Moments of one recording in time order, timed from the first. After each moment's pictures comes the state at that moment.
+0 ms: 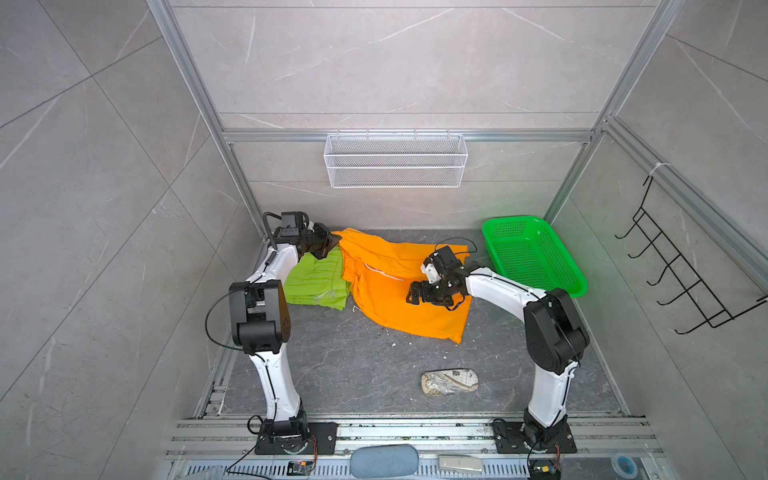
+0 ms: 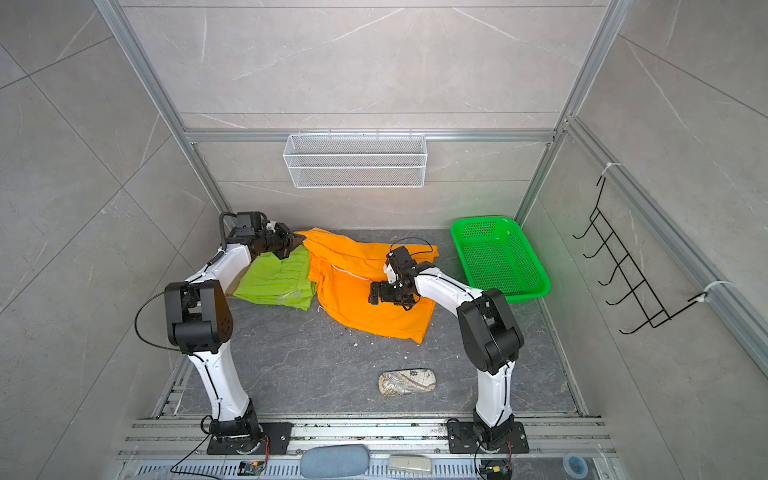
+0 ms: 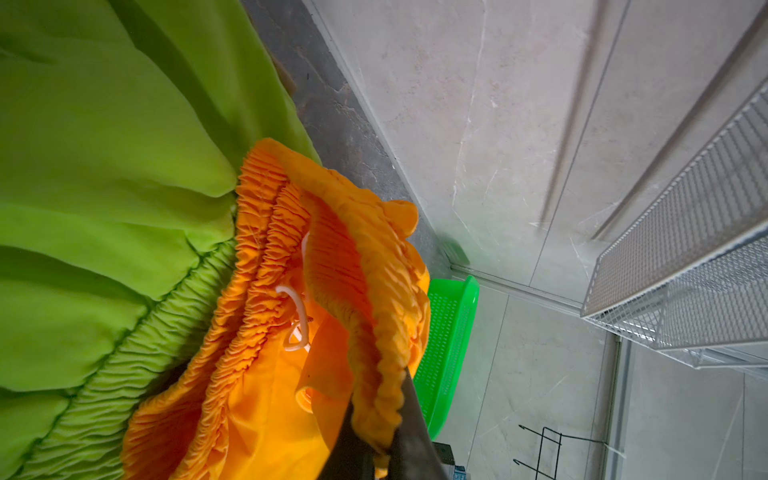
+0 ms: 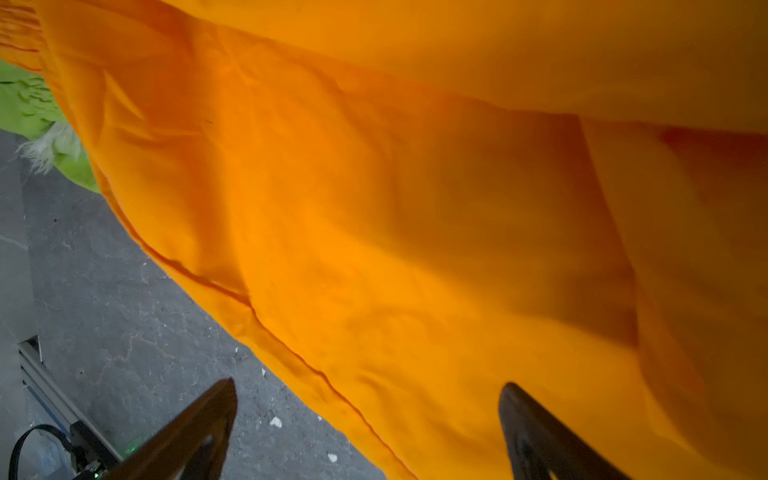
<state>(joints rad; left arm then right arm) 0.03 2.03 1.65 -0.32 0.69 -1.03 0.50 1.95 1.41 -0.58 -0.30 0.42</state>
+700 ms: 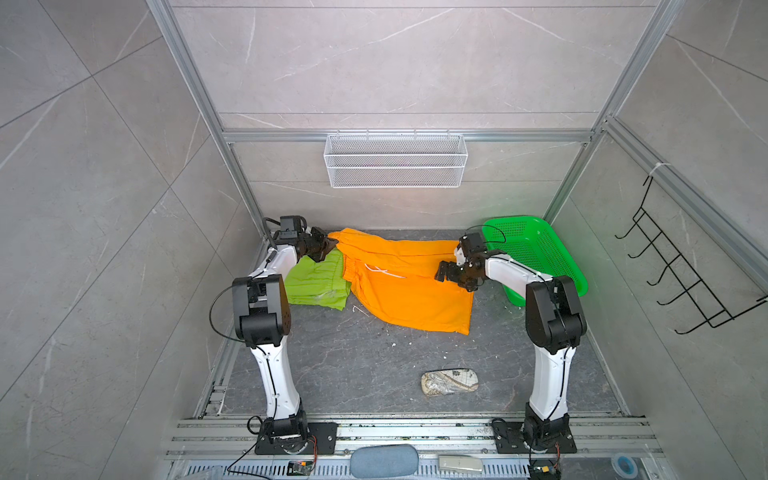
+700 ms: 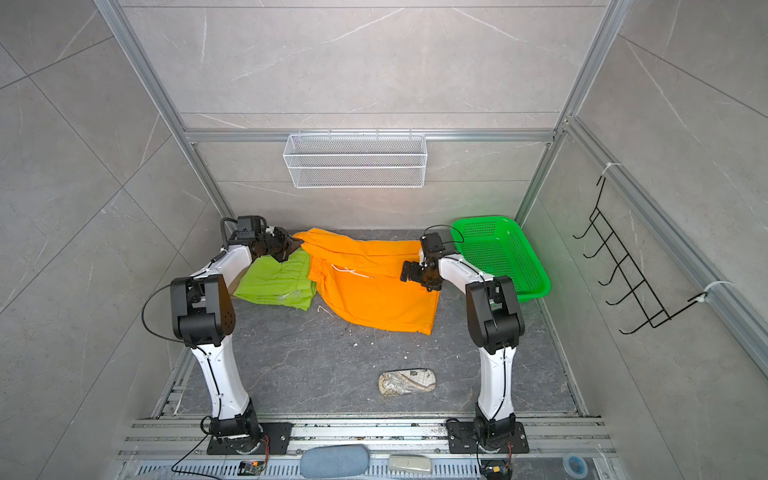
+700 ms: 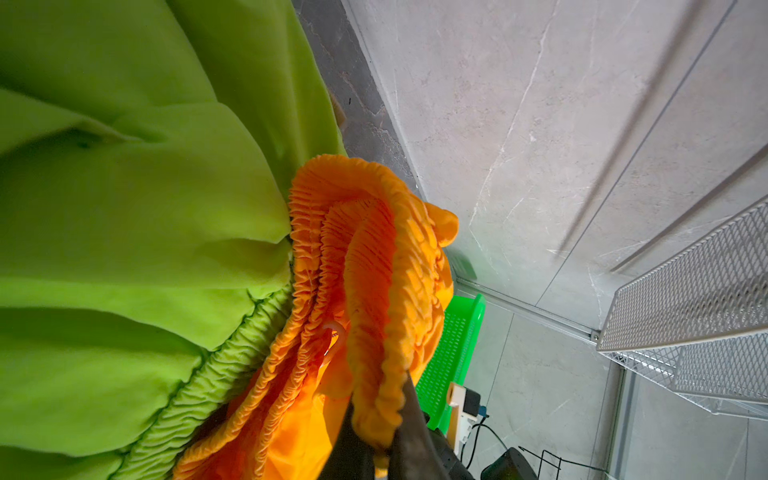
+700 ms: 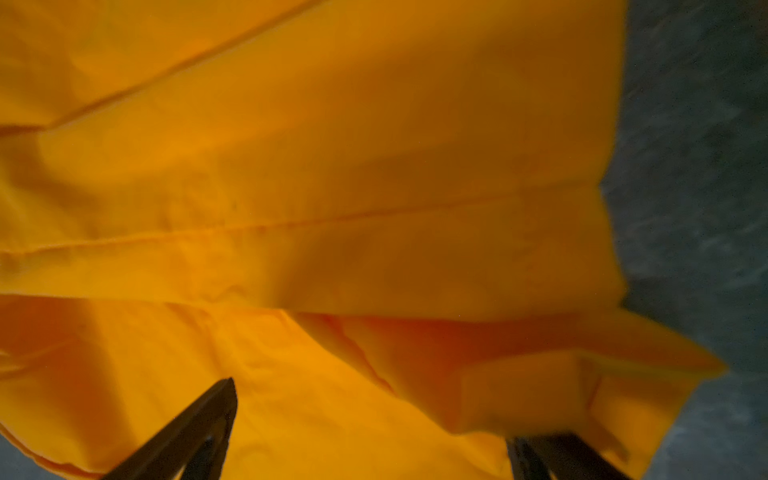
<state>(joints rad) 0.06 2.12 1.68 -0.30 0.70 -1.04 0.24 2.08 1.57 -0.58 -0.22 0.40</state>
